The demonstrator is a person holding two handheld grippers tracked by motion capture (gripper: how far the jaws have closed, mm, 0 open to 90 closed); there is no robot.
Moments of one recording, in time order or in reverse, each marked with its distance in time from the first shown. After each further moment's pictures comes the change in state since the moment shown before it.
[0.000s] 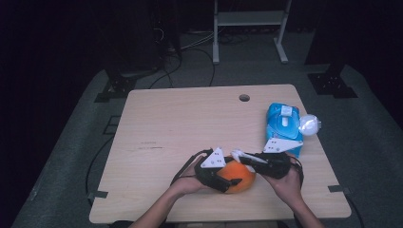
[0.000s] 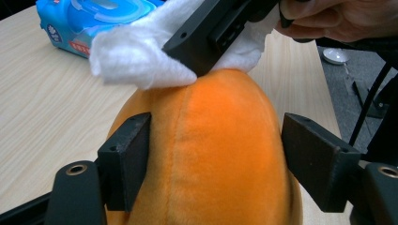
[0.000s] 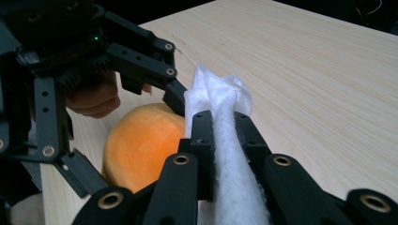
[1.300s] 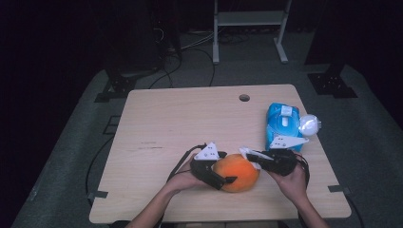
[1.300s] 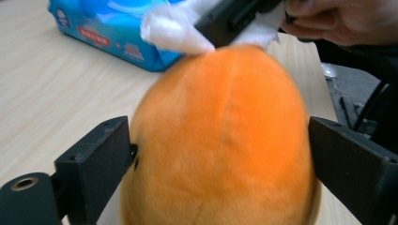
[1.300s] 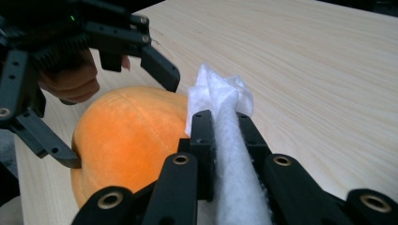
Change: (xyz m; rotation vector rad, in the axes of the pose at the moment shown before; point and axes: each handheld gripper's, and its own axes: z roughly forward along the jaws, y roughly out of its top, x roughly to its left) left arm 0.019 -0.011 -0.004 -0.018 -0.030 -0.082; right arm -0.021 -0.010 -0.007 0.024 -0.039 0.079
